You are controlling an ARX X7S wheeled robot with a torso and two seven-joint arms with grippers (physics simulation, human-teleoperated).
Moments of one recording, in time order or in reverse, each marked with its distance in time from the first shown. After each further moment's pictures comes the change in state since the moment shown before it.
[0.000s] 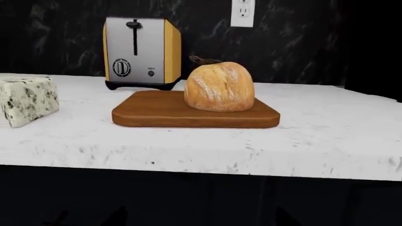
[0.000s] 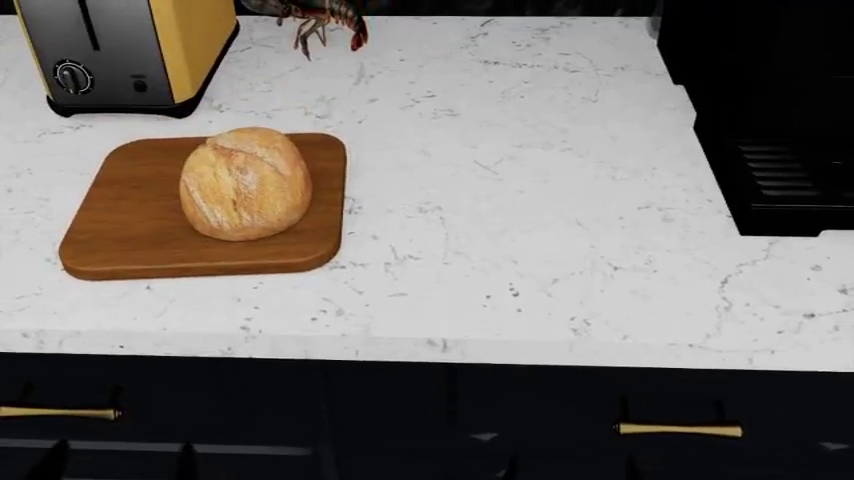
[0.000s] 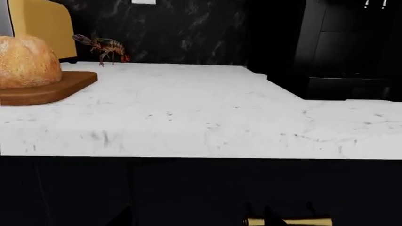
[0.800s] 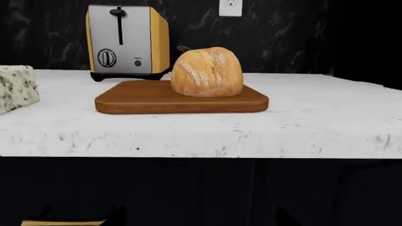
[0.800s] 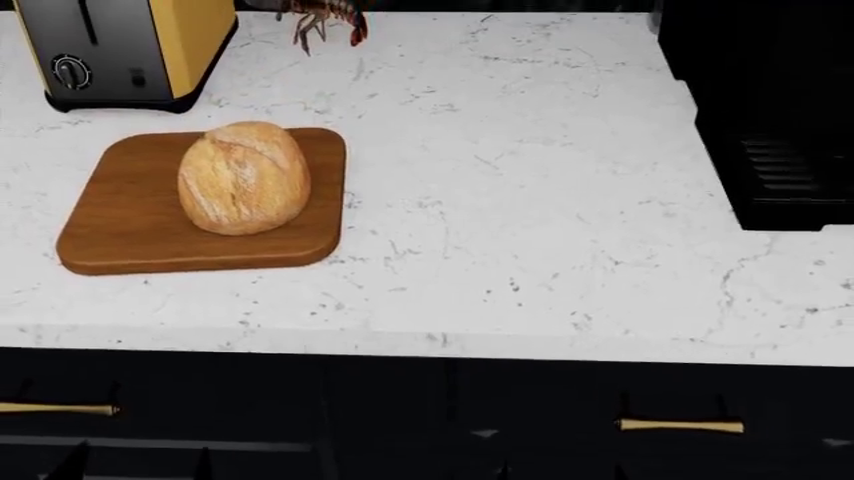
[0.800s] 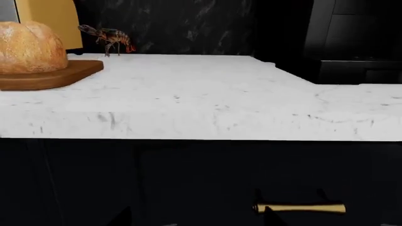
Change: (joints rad) left arm -0.009 0.039 -0.031 -0.049 0.046 0.010 0.079; right arm -0.003 -0.049 0.044 0.041 -0.030 -0.015 -0.069
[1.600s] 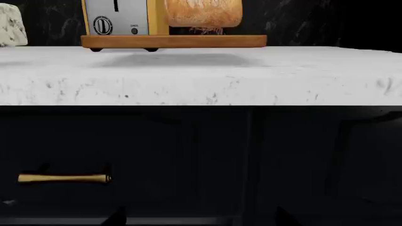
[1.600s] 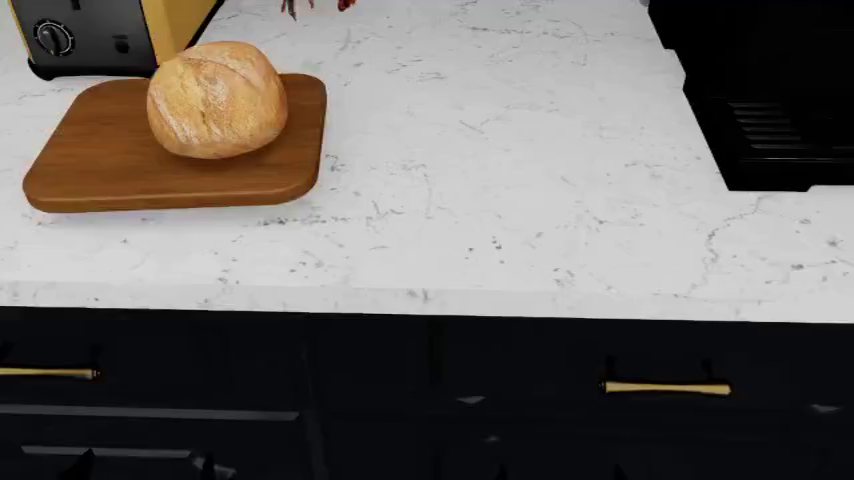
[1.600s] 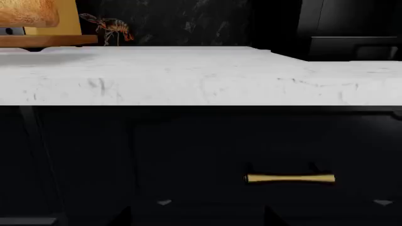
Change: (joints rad) left arm -0.017 0.074 -0.078 -0.018 0.088 -0.068 0.056; right arm -0.009 -0.070 0.085 -0.009 -0.055 0.003 -0.095
